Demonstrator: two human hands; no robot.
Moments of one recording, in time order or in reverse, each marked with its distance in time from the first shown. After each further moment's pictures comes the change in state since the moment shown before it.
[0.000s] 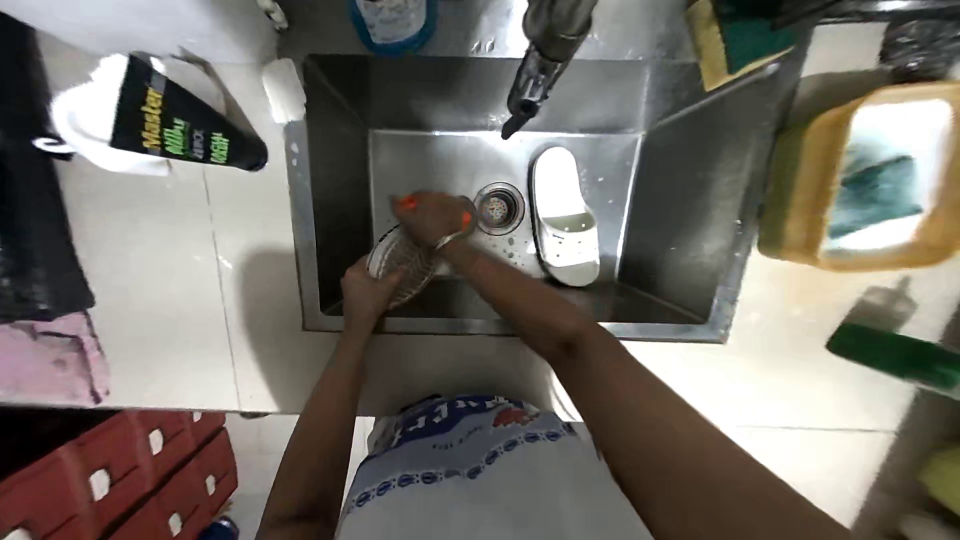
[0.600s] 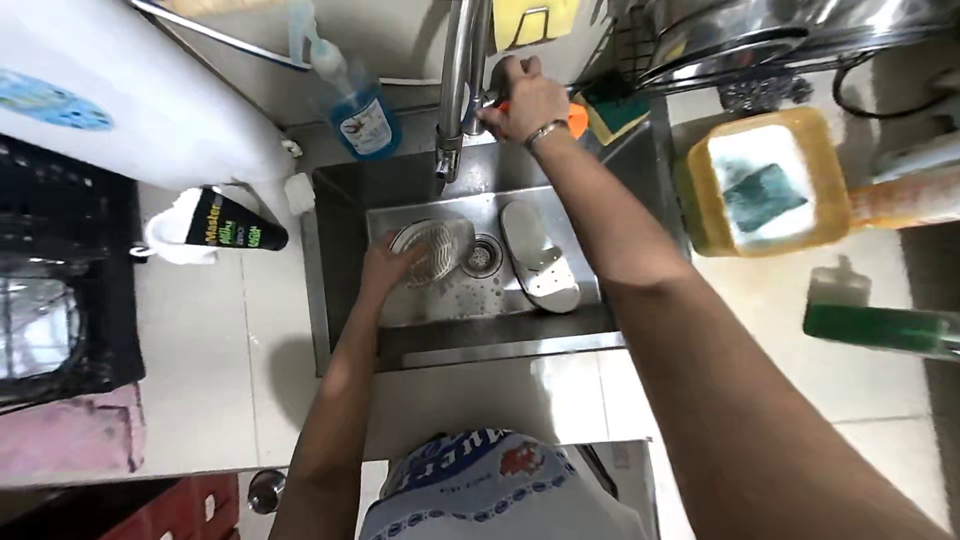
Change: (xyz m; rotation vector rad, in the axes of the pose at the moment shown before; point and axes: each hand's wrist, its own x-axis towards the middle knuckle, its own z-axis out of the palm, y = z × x) left_hand 0.036 0.105 -0.019 -0.114 -0.071 0.425; right_hand 0.012 0.040 -0.275 -0.373 0.578 -0.002
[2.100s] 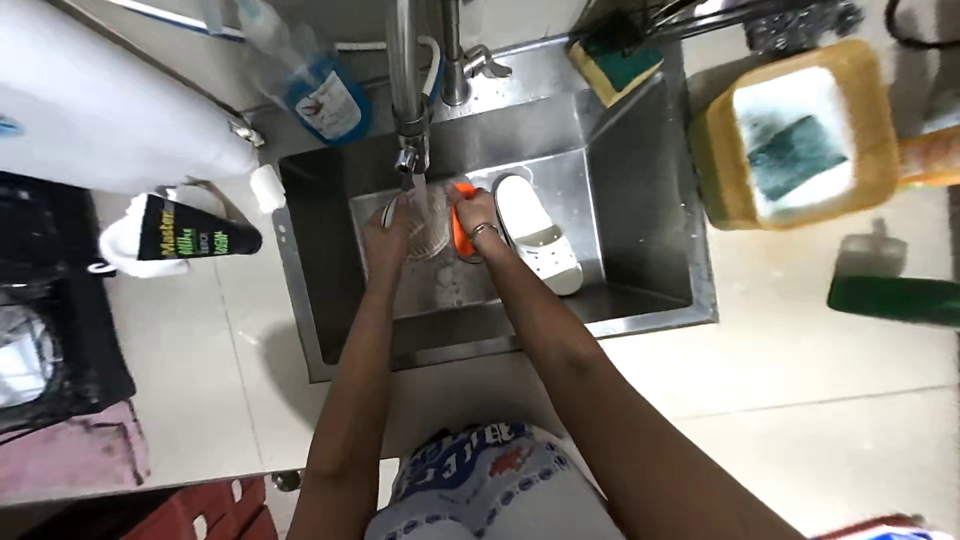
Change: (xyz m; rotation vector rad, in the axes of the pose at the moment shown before) left_hand 0.028 0.028 0.036 -0.221 0.195 -0.125; right_hand -0.106 -0.029 0.153 0.903 -0.210 0.605
